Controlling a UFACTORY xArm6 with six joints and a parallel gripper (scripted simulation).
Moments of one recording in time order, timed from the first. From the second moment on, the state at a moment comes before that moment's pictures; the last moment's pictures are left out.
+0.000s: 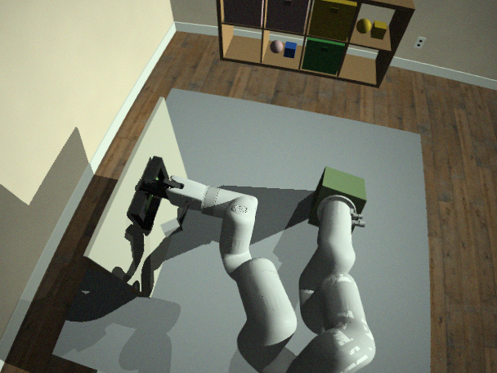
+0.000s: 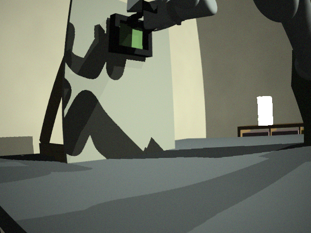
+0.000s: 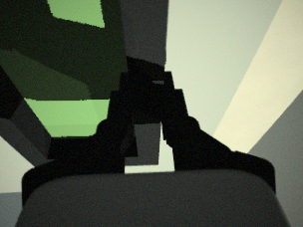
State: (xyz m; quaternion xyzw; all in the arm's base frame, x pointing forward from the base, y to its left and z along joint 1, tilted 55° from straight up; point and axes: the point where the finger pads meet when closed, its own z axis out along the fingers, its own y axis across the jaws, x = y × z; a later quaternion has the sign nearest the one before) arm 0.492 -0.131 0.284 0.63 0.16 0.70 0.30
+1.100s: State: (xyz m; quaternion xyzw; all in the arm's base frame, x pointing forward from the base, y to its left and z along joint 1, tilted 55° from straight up) arm 0.492 -0.133 0.282 0.63 0.15 0.70 0.28
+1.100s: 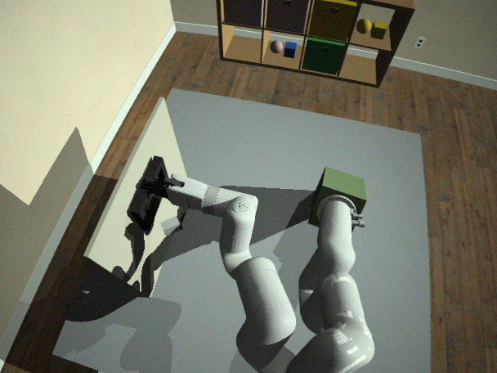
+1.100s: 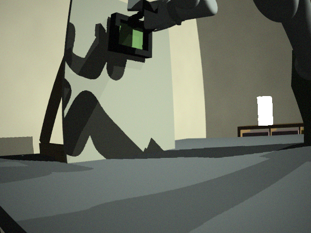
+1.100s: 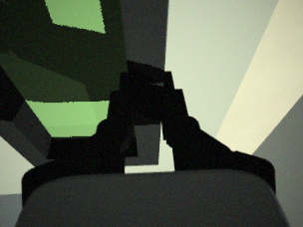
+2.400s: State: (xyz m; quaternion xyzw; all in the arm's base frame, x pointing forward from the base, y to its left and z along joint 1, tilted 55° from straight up) arm 0.492 -0.130 0.281 0.63 0.15 0.70 0.28
